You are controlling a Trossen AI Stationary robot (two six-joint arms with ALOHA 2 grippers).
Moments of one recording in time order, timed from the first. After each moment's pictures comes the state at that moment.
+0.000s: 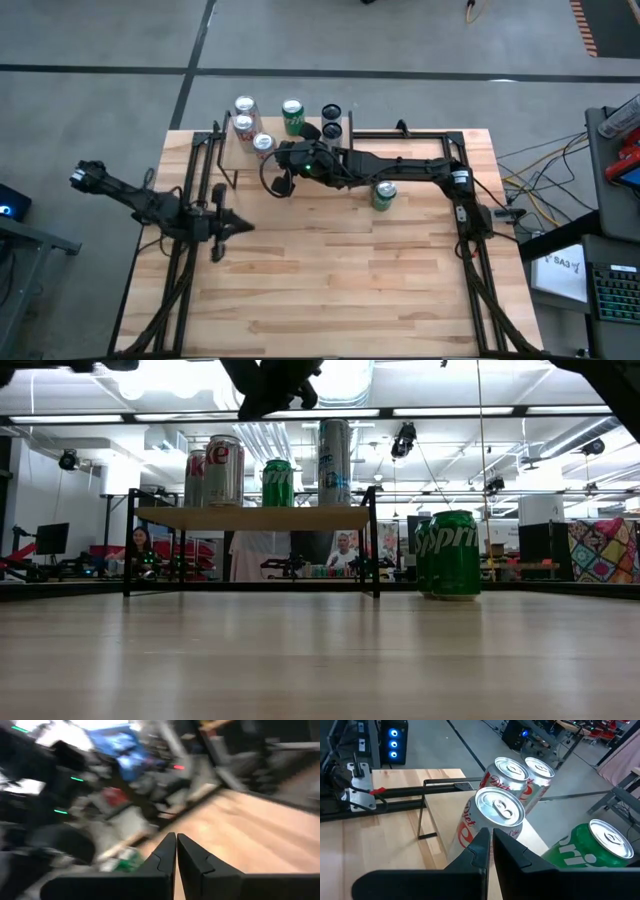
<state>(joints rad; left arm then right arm) -0.42 0.47 0.40 0.07 -0.27 0.55 -0.09 2.09 2.06 -0.36 0.47 -0.12</state>
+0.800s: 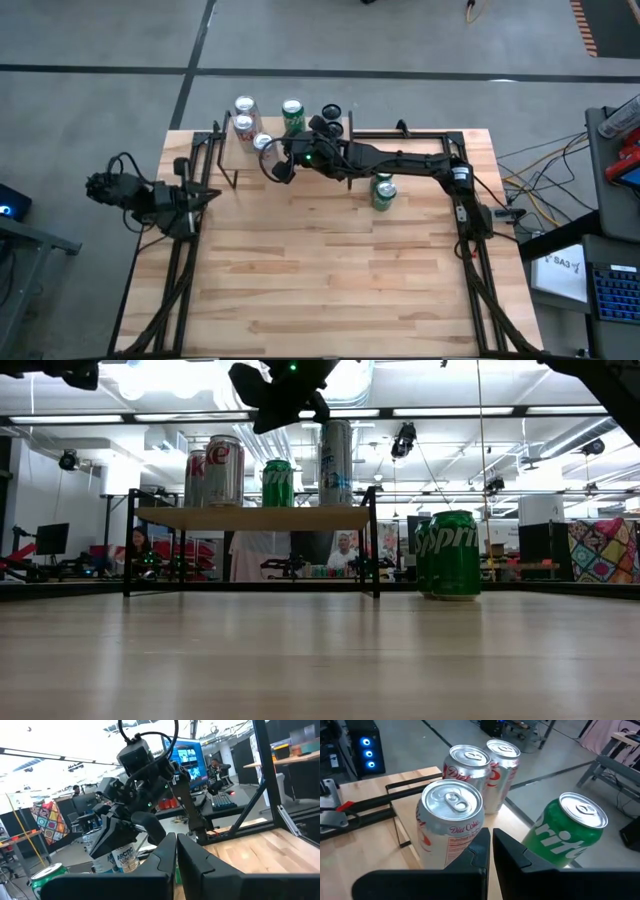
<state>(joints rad) -0.42 0.03 0.44 -0.21 -0.51 0.40 -0.14 2.09 2.05 -0.39 0.53 0.04</state>
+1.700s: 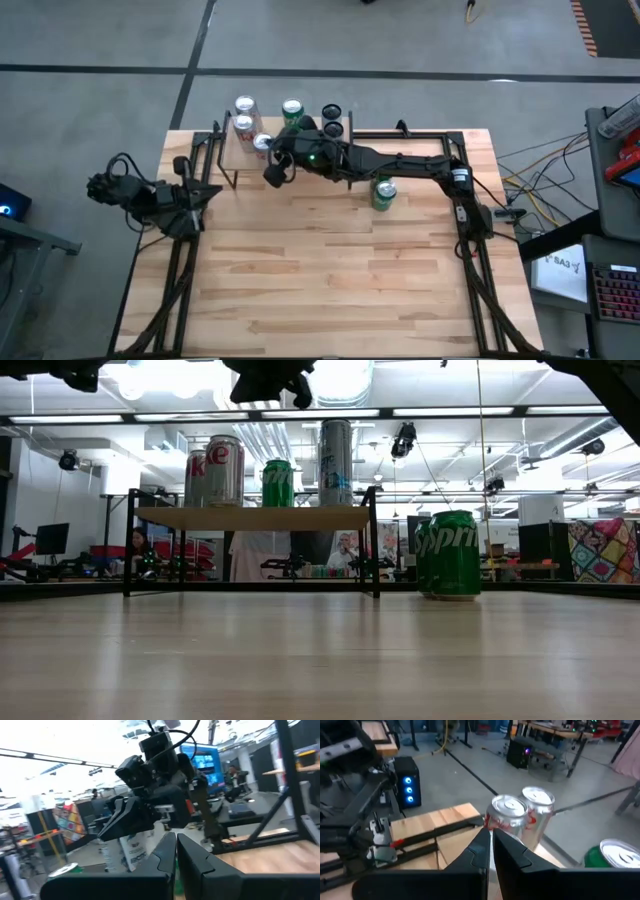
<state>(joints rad) -0.42 0.04 0.39 -0.05 -0.59 0.44 -0.11 2.09 2.07 -0.19 0.40 0.02</state>
